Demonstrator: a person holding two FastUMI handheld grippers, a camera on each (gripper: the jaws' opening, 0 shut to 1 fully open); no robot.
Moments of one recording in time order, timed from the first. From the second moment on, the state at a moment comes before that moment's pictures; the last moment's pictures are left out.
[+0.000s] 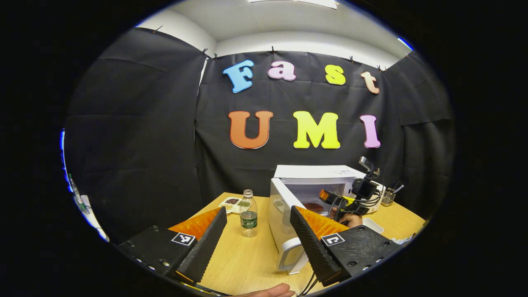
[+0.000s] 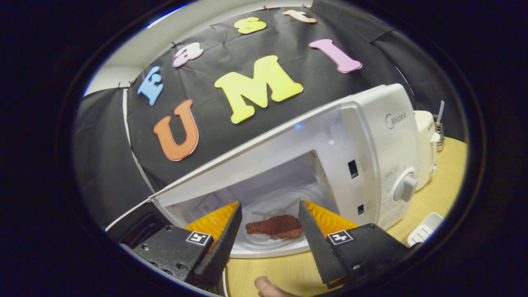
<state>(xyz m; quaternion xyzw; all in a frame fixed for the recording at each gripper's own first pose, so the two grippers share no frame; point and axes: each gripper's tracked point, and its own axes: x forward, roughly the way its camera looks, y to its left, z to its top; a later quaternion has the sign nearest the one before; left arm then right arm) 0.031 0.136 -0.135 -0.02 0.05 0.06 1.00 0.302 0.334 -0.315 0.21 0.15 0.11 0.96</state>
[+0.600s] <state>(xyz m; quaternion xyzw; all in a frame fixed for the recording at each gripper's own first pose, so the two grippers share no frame) 0.047 0.176 -0.199 -0.03 0.08 0.11 0.99 0.159 0.202 -0.196 0.12 0.06 0.13 0.98</state>
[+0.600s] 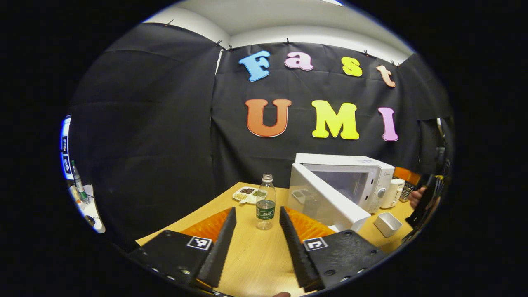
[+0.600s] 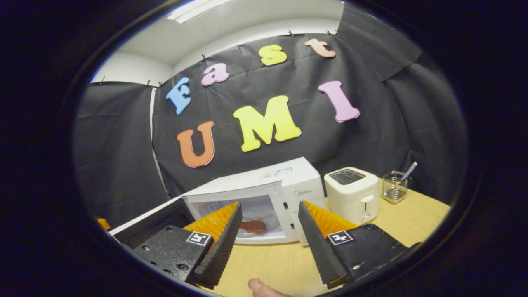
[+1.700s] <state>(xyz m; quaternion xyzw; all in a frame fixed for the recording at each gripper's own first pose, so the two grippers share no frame) 0.092 0.063 -0.259 -0.07 0.12 -0.04 0.99 0.051 0.089 -0.103 0.05 0.03 0.12 0.99</state>
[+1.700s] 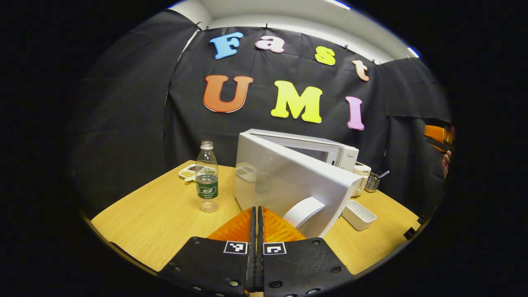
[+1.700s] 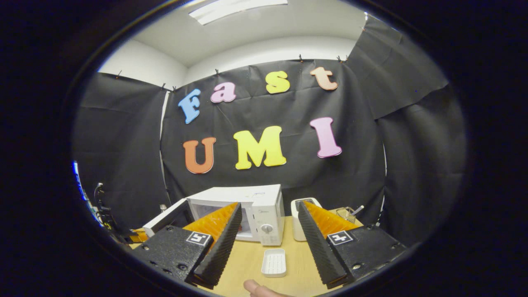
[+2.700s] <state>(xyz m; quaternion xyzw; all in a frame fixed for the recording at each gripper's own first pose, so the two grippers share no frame) 0.191 -0.088 -0.266 -0.08 0.14 -0.18 0.97 0.077 0.037 -0.109 0.06 0.02 0.10 0.99</state>
